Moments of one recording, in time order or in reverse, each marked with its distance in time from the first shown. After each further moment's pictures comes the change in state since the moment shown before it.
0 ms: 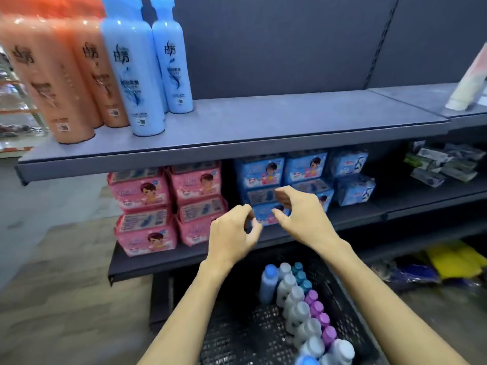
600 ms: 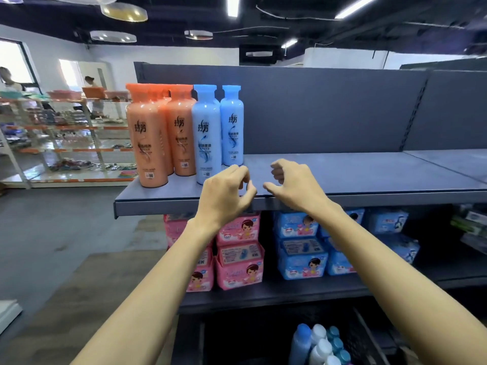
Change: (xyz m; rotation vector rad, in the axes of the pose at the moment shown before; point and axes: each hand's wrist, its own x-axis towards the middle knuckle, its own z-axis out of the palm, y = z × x) left_hand 0.120 -0.017 -0.164 0.242 0.308 0.254; right_hand 0.126 -0.137 -0.046 0.017 0.061 -0.155
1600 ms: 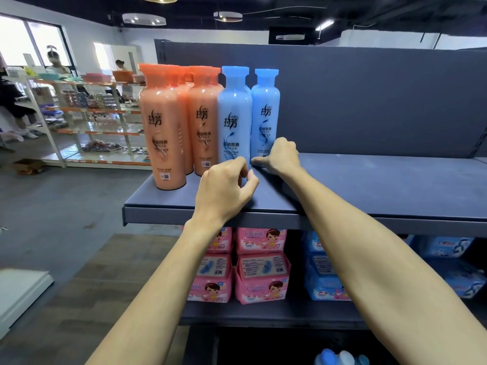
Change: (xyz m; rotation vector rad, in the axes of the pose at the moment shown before) left_hand 0.018 -0.064 0.003 0.004 0.030 -0.197; right_hand 0.153 -0.028 0.089 0.136 -0.067 0.234
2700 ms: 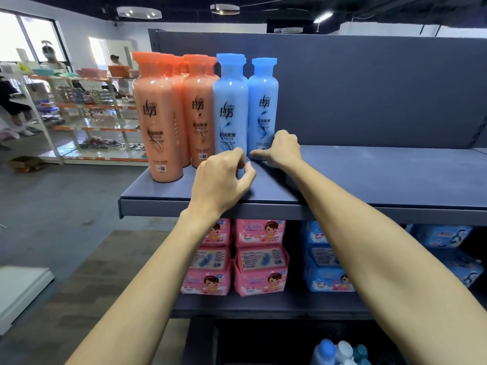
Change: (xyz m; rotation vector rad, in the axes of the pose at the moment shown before) left_hand 0.000 0.001 -0.001 0.073 0.007 0.056; right_hand 0.001 0.010 0.001 0.001 0.010 -0.013
